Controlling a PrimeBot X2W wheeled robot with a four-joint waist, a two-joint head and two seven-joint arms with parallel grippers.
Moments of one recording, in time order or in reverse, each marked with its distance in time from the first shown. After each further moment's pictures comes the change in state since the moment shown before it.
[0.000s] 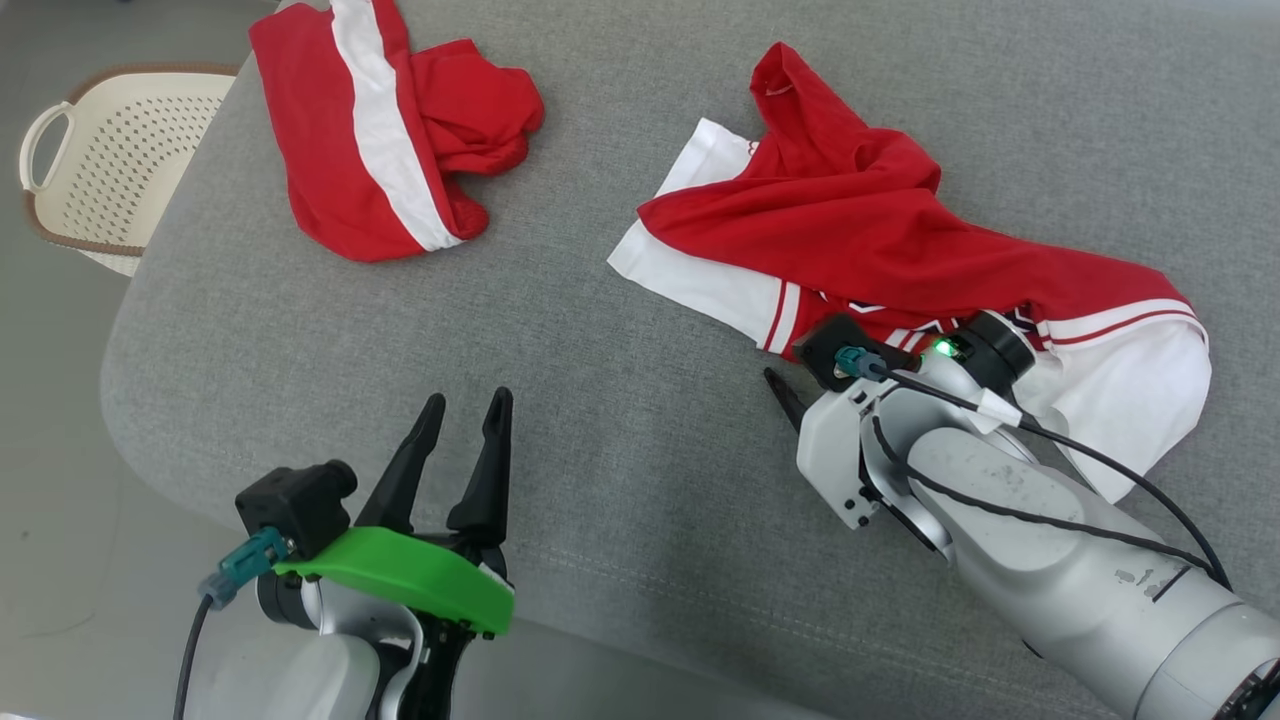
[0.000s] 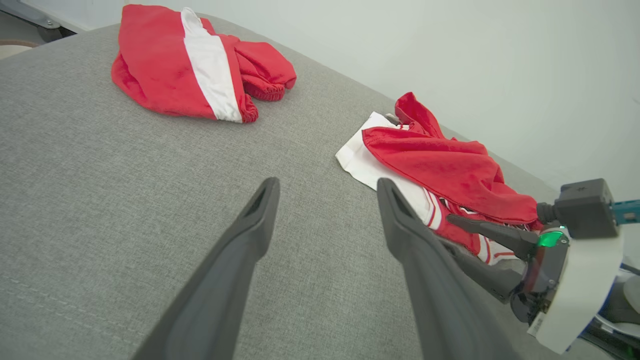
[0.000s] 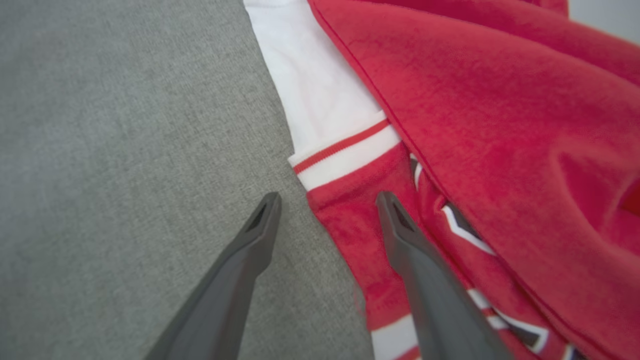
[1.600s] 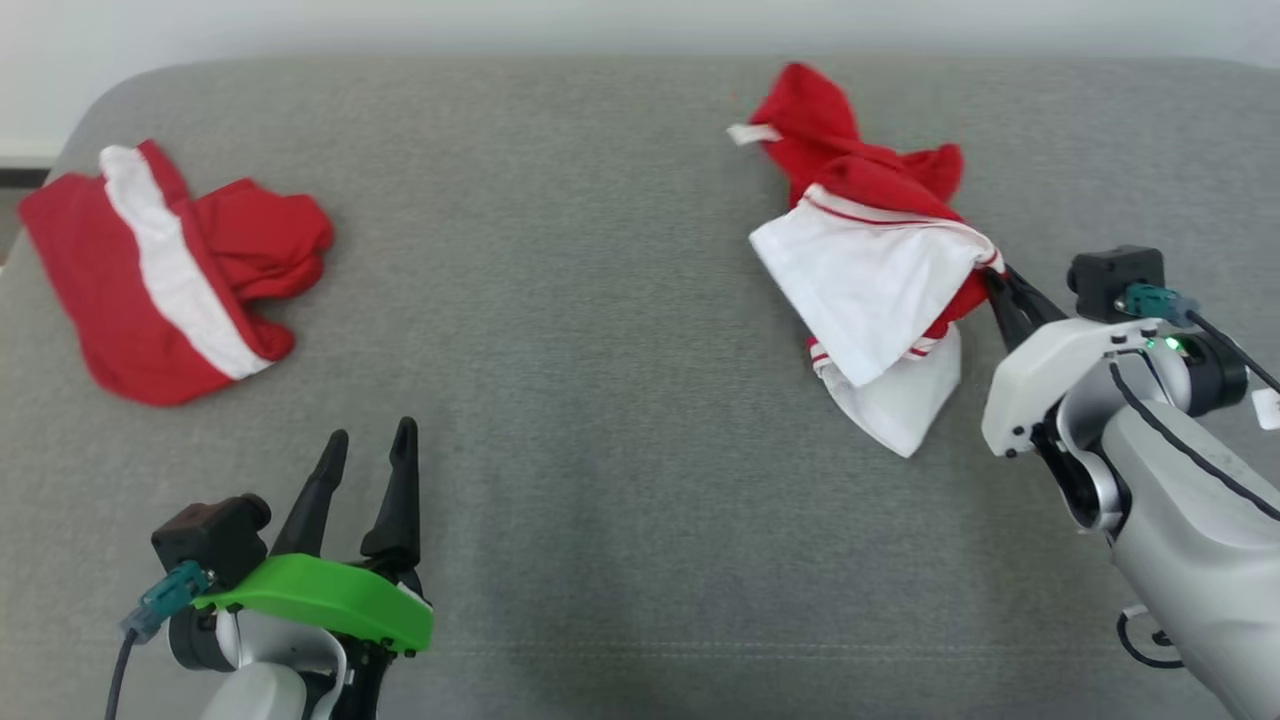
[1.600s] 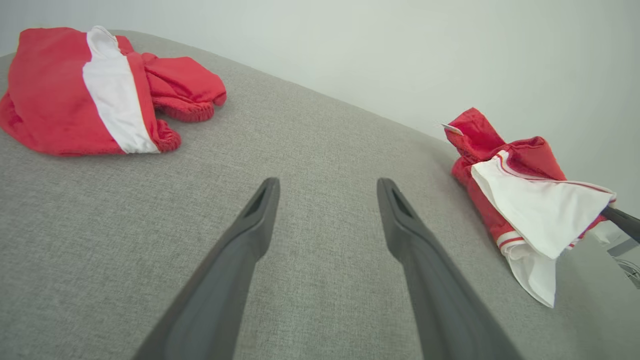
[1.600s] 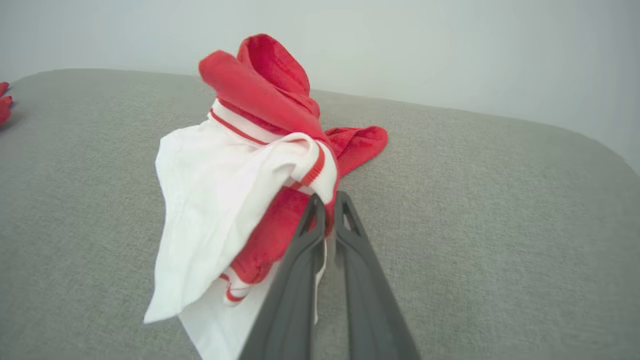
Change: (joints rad) left arm 0.039 0.073 0.071 0.045 -0.007 0.027 -0.029; right arm 0.143 -0.155 -0.379 -0.111 0.257 -0.029 -0.137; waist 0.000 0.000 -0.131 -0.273
